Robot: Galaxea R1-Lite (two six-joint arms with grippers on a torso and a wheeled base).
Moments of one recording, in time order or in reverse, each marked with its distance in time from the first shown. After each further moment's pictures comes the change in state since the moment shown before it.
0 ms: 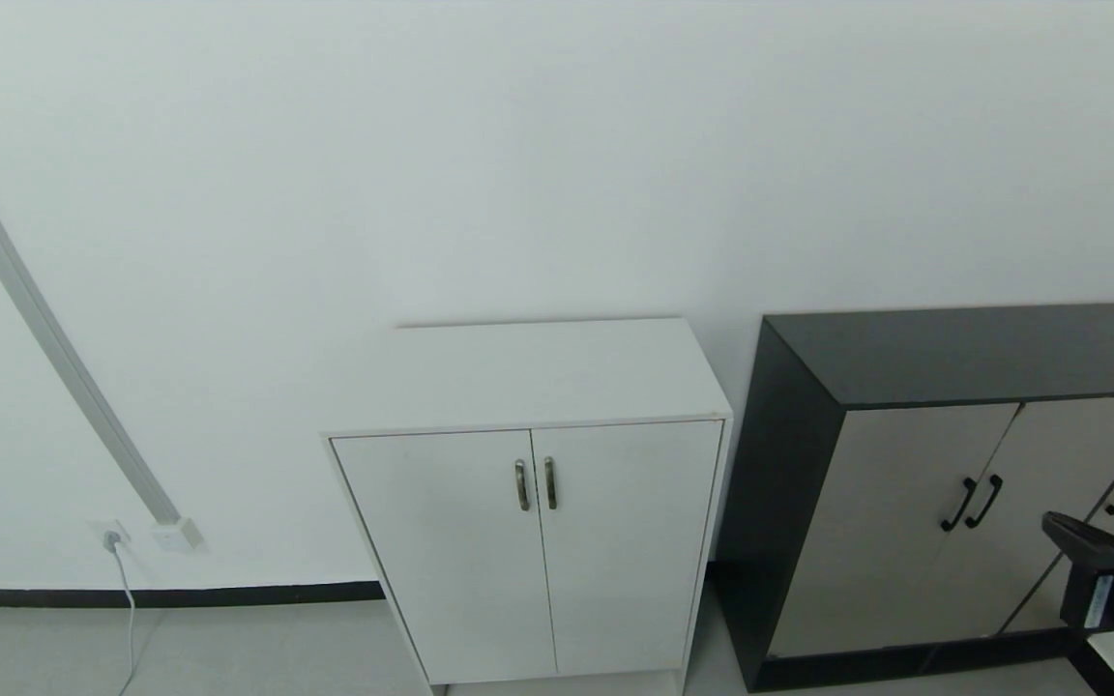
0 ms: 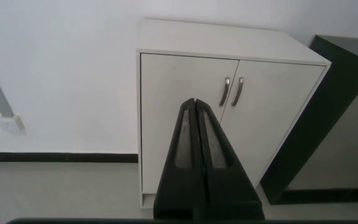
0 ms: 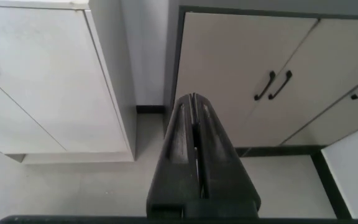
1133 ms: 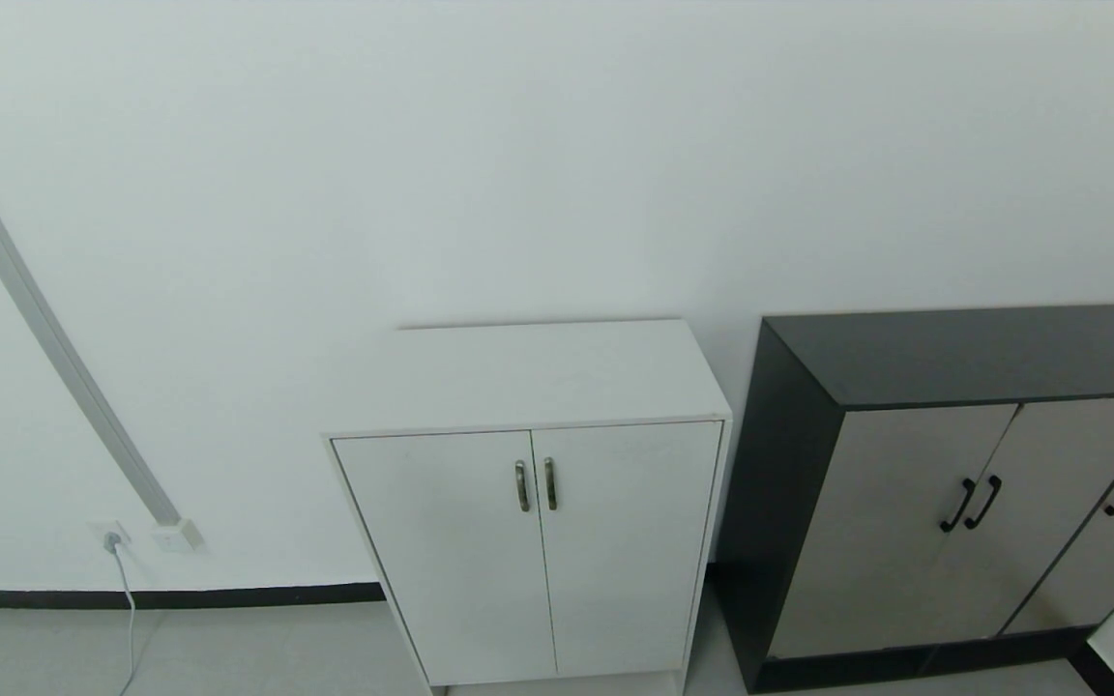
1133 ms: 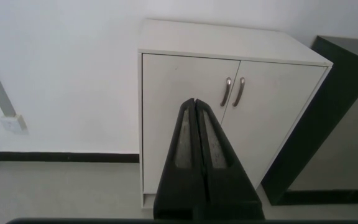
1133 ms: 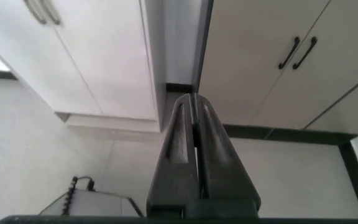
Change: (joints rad) left arm 0.000 0.000 0.000 0.000 0.000 0.000; right arm -0.007 -0.883 0.007 1.041 0.176 0.003
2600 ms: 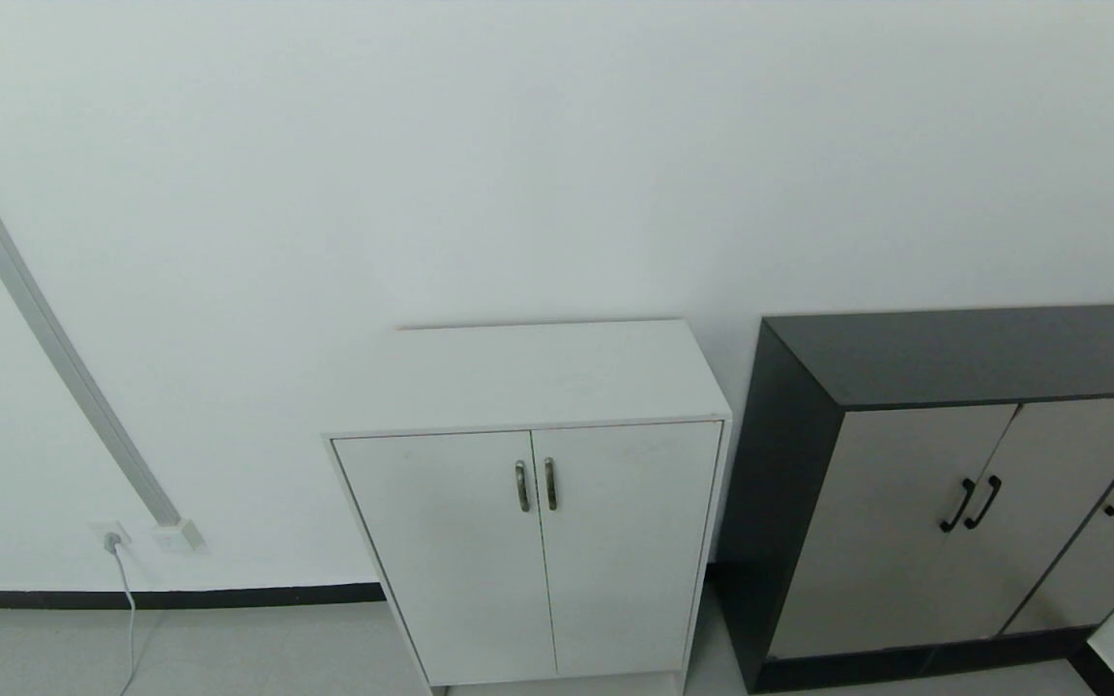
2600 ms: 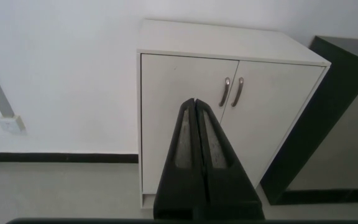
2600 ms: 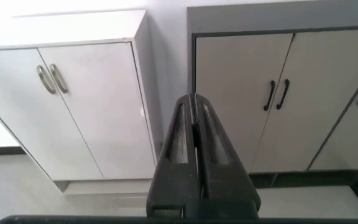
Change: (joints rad) left arm 0.000 0.000 0.000 0.000 0.000 0.000; right arm -0.134 -0.464 0.027 0.069 0.030 0.078
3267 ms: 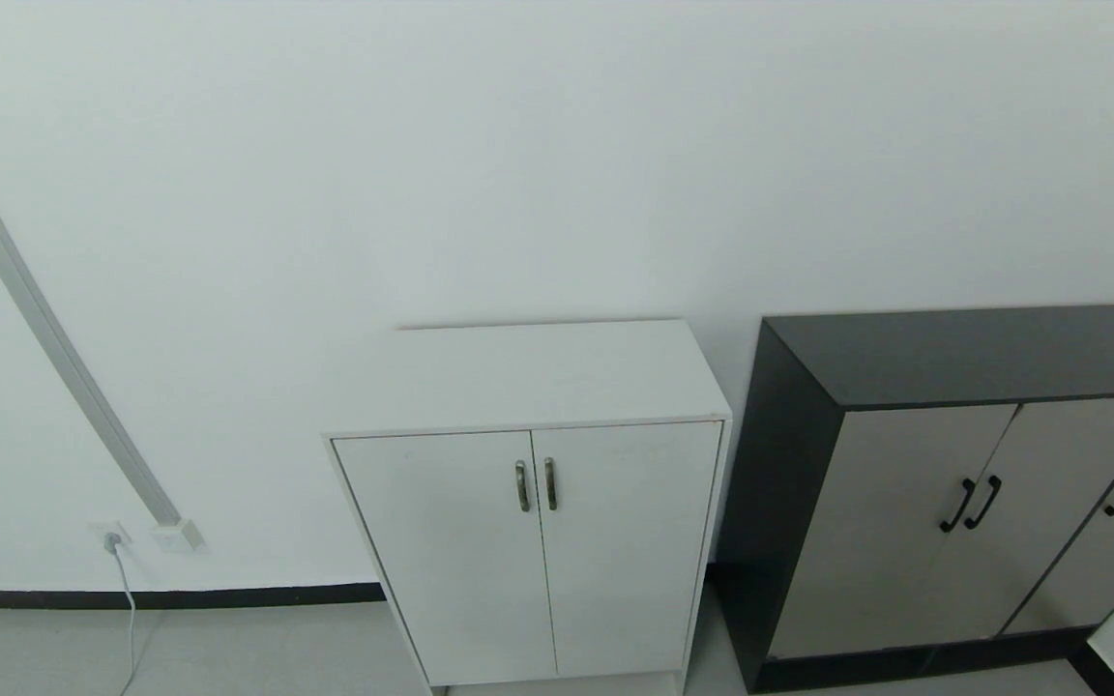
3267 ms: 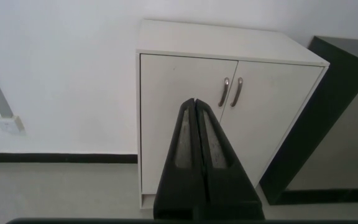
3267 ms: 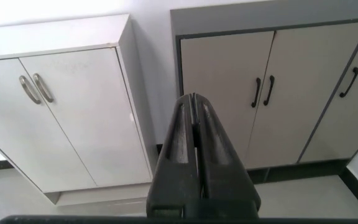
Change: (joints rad) left arm 0.000 0.000 0.000 -0.001 -0.003 -0.001; right arm 0.000 -0.007 0.000 -0.006 -0.050 0.007
